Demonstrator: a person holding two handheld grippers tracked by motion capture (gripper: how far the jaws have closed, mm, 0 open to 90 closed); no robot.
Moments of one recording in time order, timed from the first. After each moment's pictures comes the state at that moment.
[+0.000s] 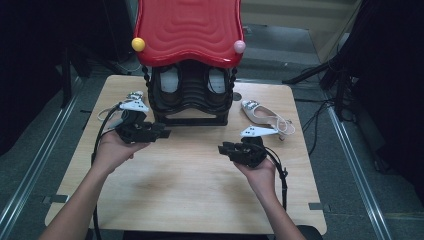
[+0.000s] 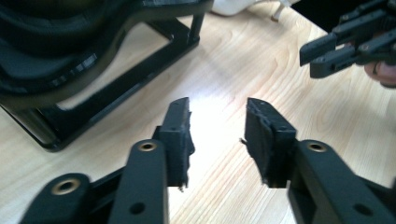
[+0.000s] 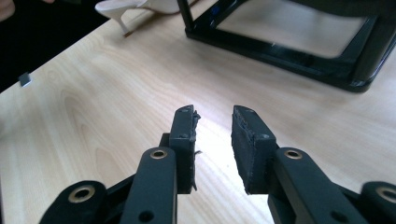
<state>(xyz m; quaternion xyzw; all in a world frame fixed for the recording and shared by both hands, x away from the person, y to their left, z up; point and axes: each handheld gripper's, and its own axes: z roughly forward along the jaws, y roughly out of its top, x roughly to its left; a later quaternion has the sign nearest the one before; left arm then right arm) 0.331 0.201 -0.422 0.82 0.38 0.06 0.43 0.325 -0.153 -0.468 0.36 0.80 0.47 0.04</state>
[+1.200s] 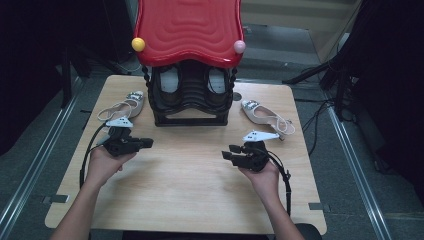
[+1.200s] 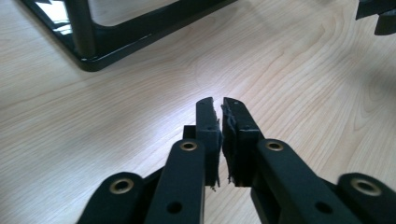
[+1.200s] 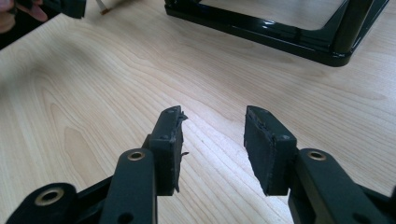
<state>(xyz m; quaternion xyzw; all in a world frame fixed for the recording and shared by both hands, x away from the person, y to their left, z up) 0.329 0.254 -0.489 0.80 0.43 0.05 0.42 0.327 -0.166 -0.491 0.37 0.81 0.45 0.06</state>
